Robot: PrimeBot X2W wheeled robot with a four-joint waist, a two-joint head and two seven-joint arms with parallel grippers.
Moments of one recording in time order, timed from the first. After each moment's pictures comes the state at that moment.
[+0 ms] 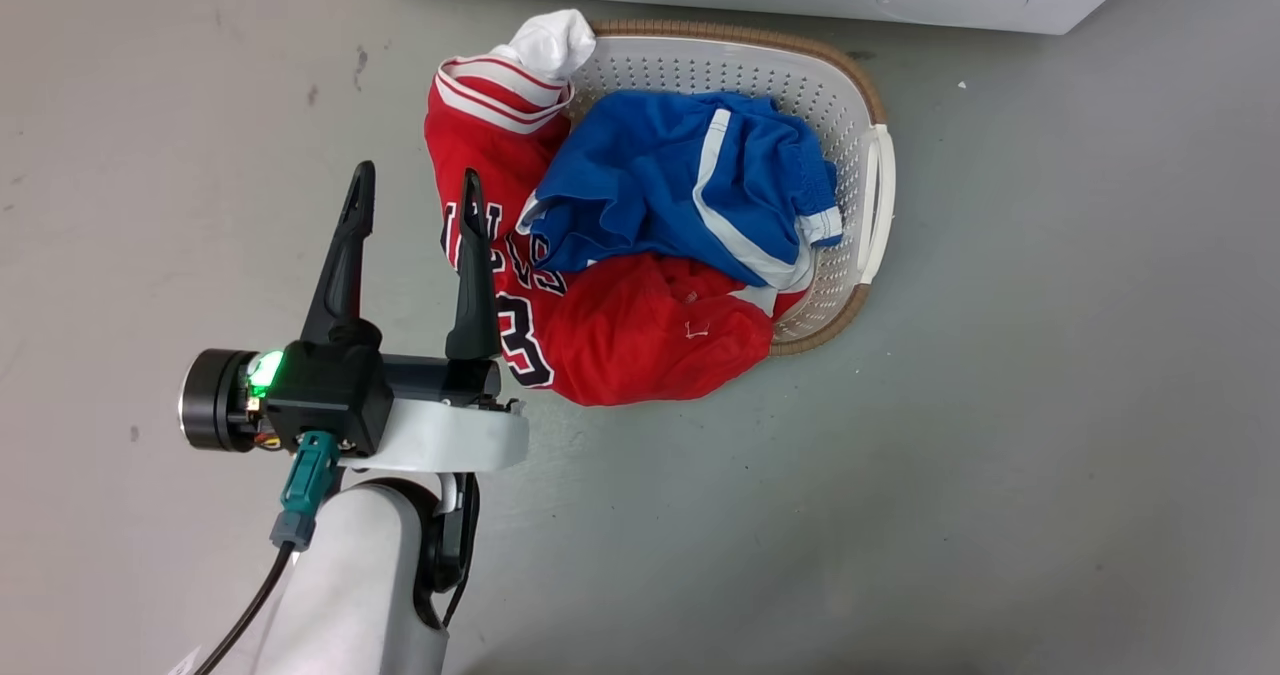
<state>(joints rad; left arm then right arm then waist) -0.32 0.05 -0.16 -0.01 -0.06 0.10 -0.26 -1.23 -0.45 0.03 0.63 1.58 0.13 0.50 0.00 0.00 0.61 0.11</state>
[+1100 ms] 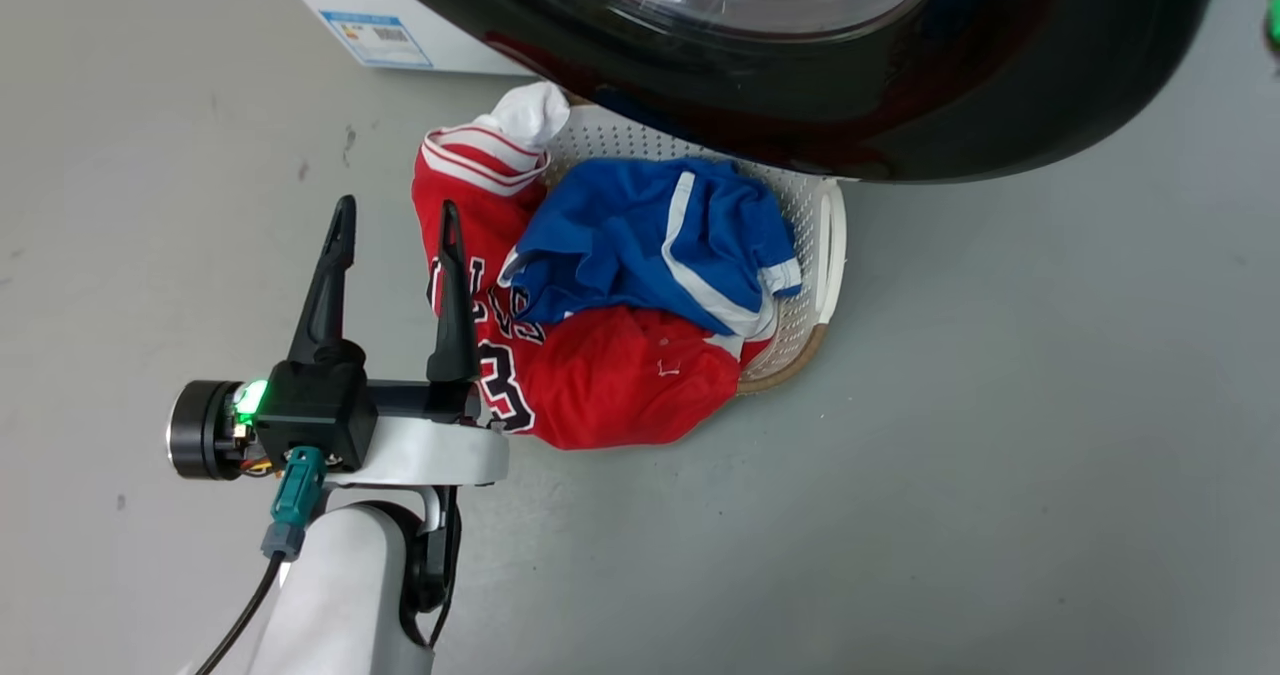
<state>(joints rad) -0.29 0.05 -0.13 0.01 -0.05 0.10 -0.26 -1.09 -0.44 0.18 0.48 1.54 0.13 0.73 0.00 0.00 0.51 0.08</state>
